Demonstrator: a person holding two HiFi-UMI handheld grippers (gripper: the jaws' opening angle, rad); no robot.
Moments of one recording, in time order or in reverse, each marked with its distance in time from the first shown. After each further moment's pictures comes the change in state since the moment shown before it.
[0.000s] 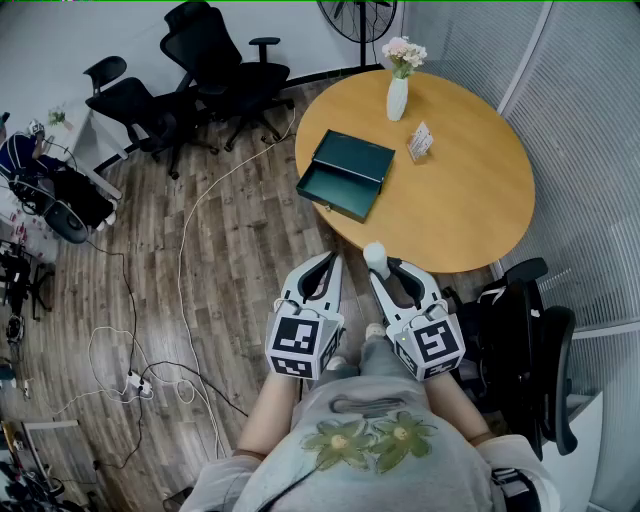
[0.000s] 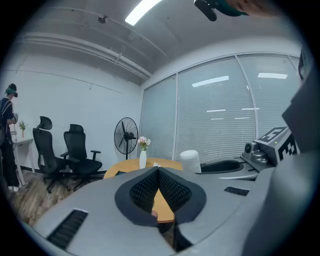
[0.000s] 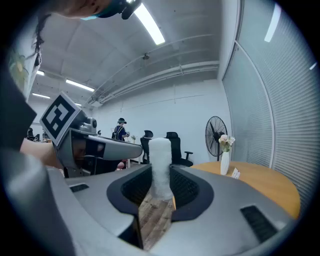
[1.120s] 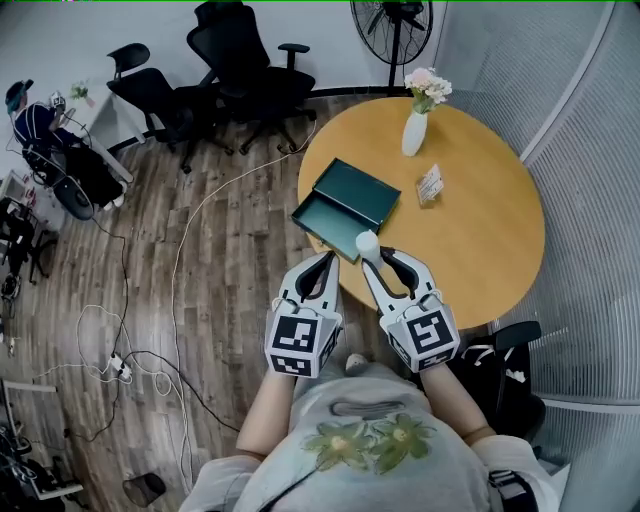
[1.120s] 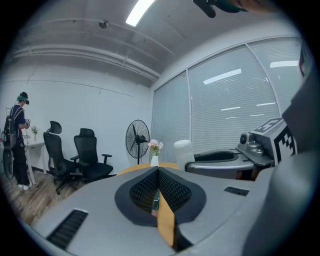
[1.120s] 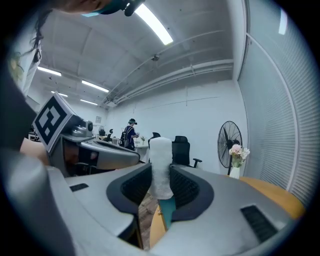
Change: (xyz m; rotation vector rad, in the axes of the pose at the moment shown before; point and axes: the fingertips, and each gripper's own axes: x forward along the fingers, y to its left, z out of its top) left arm 0.120 0.014 0.035 -0.007 -0.035 0.162; right arm 0.079 -0.116 0.040 -0.107 -0.031 0.156
